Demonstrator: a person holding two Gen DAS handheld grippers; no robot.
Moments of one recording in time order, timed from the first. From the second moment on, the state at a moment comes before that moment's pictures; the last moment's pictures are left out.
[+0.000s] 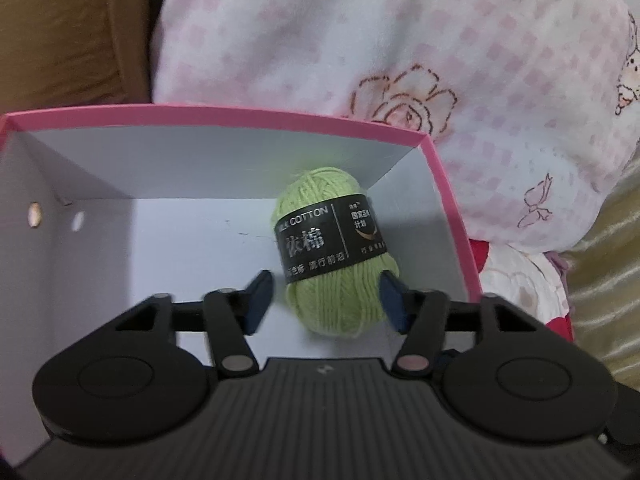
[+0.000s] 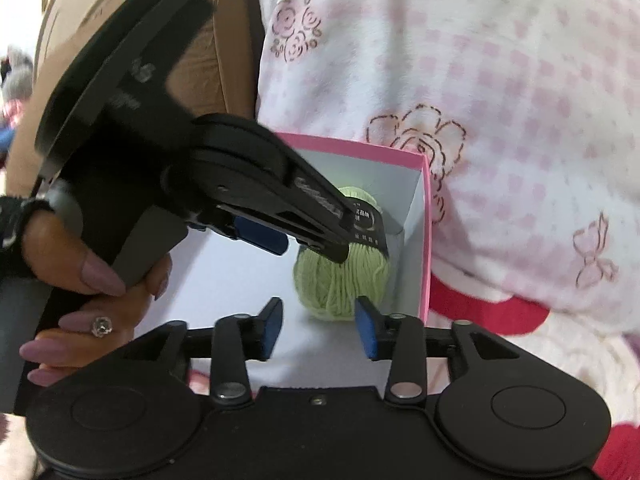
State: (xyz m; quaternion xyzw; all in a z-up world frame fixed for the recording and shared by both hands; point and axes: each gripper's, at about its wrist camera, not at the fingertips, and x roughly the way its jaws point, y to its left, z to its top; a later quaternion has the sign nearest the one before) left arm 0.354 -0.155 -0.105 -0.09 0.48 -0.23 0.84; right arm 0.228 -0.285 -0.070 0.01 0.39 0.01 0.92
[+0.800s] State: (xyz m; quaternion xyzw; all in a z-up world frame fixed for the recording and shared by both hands) left arm 0.205 -0.041 0.017 -0.04 0.46 -0.20 0.86; right arm 0.142 -0.253 0.018 0.06 0.38 0.02 0.92
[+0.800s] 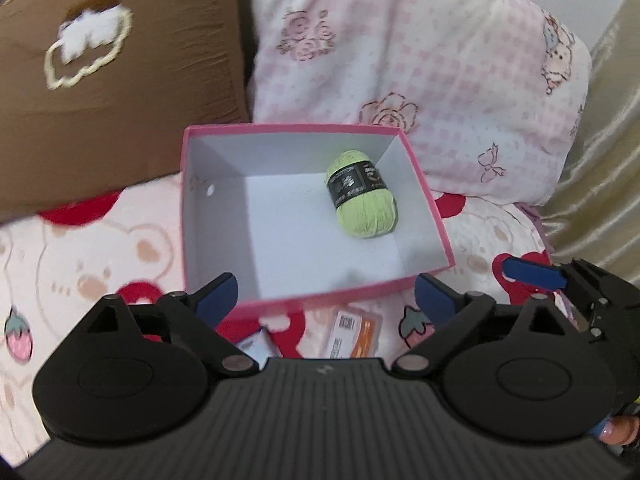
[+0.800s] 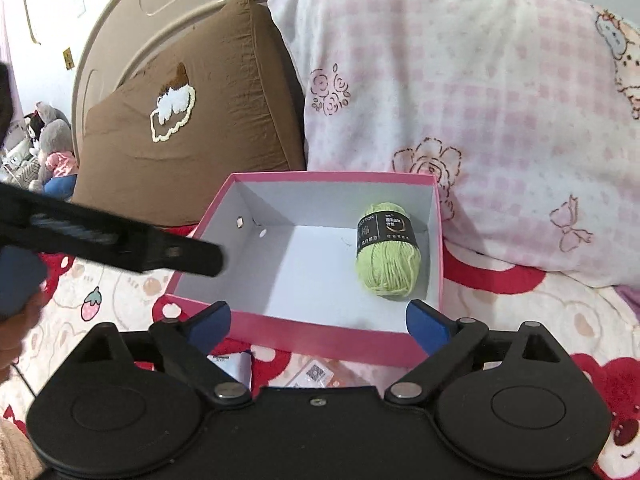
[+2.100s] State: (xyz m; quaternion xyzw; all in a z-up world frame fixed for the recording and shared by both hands) left arm 0.069 -0.004 0.031 0.01 0.49 -0.21 0.84; right arm 0.003 -0.211 0.064 0.00 0.43 0.09 0.90
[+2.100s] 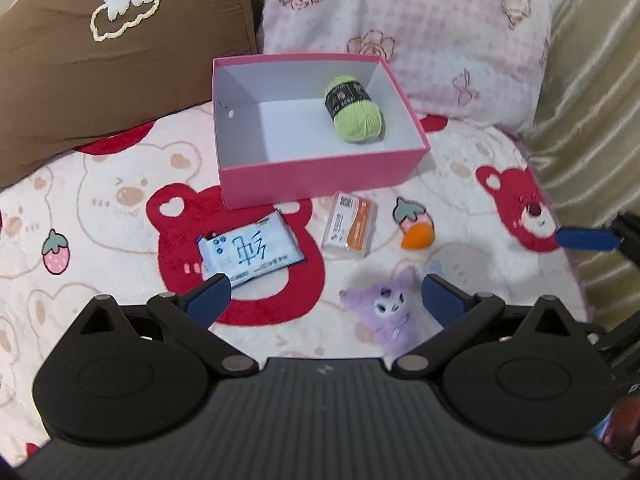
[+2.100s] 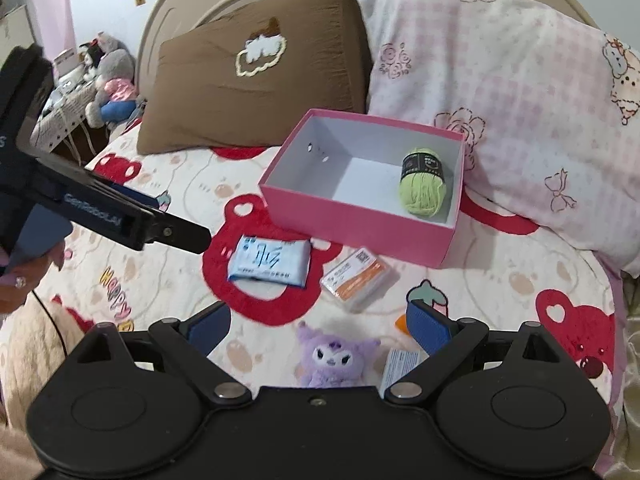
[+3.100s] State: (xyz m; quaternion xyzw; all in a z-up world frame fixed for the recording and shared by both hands) left arm 0.045 -0.018 -0.048 0.03 0.54 -0.25 0.80; right arm -0.014 -0.214 -0.047 -0.04 0.45 0.05 0.89
